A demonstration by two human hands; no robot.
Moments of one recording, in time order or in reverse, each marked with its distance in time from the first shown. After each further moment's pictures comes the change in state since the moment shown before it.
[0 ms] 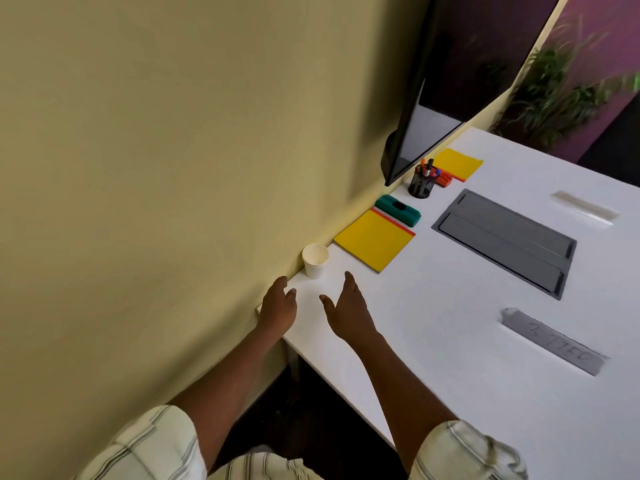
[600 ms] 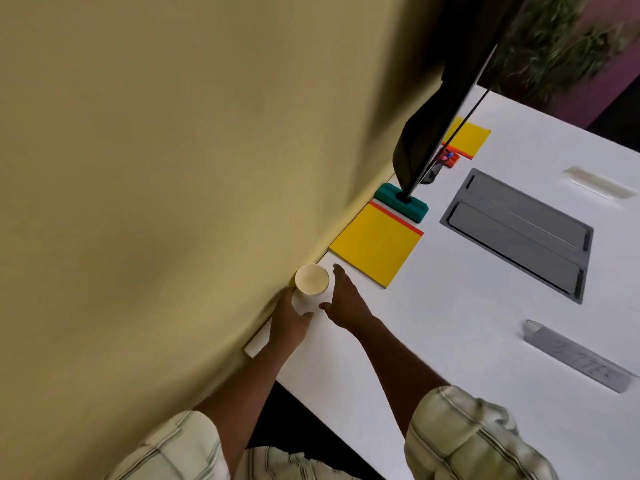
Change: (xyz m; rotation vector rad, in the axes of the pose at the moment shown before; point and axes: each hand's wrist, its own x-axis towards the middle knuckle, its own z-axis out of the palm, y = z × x) left_hand 0.133 -0.024 0.066 -0.057 -0.144 -0.090; right_hand 0.155 0.008 0.019 0.019 -0.194 0.069
